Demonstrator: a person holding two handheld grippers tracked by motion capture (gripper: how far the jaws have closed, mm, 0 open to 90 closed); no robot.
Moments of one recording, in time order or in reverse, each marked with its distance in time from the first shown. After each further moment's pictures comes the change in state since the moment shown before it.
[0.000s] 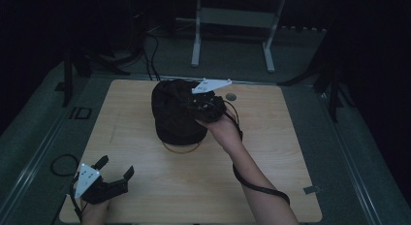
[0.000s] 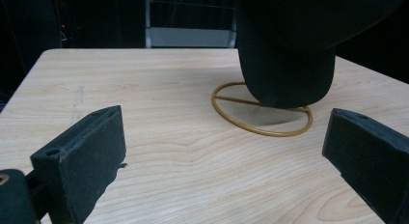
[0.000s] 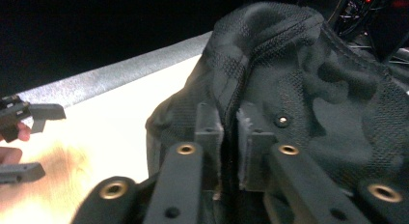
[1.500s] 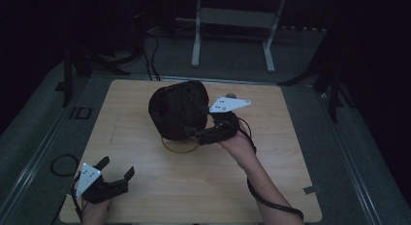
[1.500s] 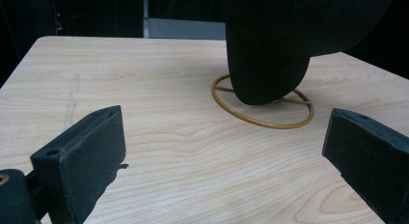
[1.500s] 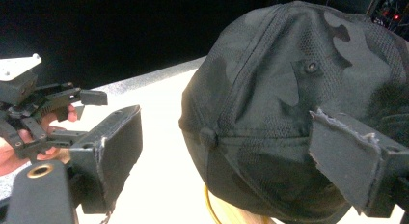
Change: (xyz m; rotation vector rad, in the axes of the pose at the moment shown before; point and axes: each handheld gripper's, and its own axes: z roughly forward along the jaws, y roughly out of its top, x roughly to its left) left arm 0.004 -0.005 0.004 0.029 -0.008 -0.021; right arm 0.003 -0.047 -0.029 -0.093 0.095 -0.012
